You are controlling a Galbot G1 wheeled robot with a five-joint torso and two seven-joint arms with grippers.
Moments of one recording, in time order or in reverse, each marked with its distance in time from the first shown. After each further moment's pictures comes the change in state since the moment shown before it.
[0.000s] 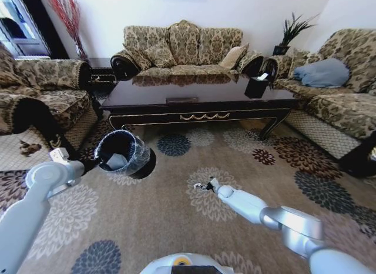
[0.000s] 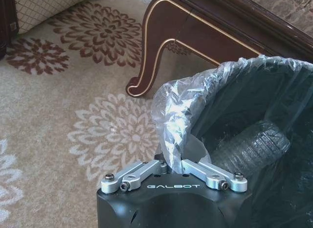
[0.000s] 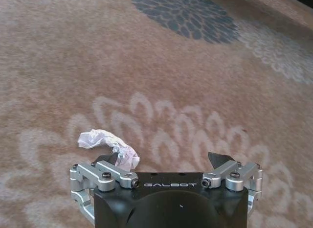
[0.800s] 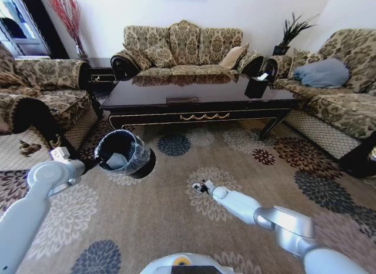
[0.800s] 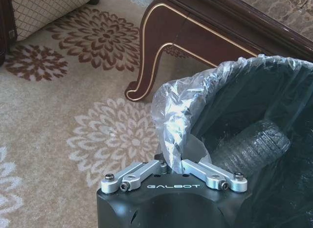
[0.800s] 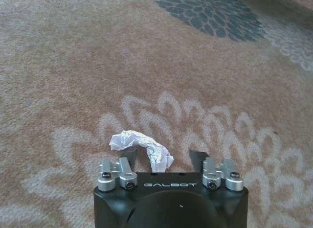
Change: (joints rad) left arm -0.011 0.015 0.010 0.009 0.015 0.000 0.015; right arm -0.009 0.024 -0.006 -0.011 -0.004 -0.003 -0.039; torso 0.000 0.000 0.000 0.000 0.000
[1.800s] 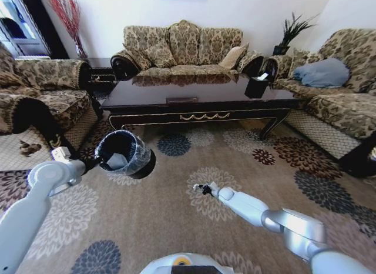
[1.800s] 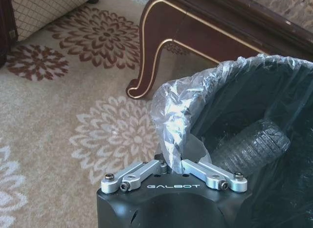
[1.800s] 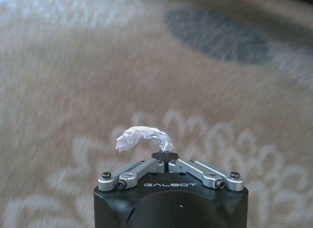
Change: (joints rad) left arm 0.024 0.004 0.014 -0.022 0.017 0.000 -0.003; right arm -0.037 -0.133 0.112 0.154 -0.040 0.107 -0.133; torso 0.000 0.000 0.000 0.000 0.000
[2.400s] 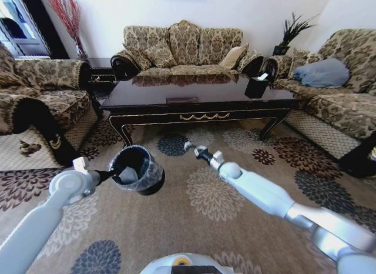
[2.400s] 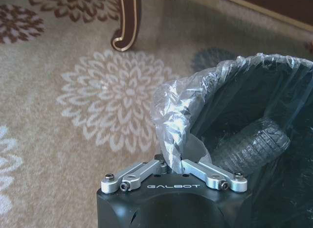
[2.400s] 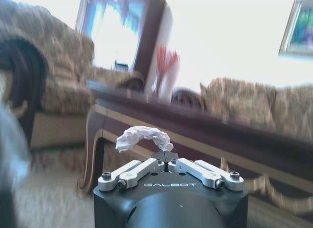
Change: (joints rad) left arm 0.032 0.051 0.201 -0.045 0.007 0.000 -0.033; right arm 0.079 -0.162 0.256 0.608 0.026 0.125 0.129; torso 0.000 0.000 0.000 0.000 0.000
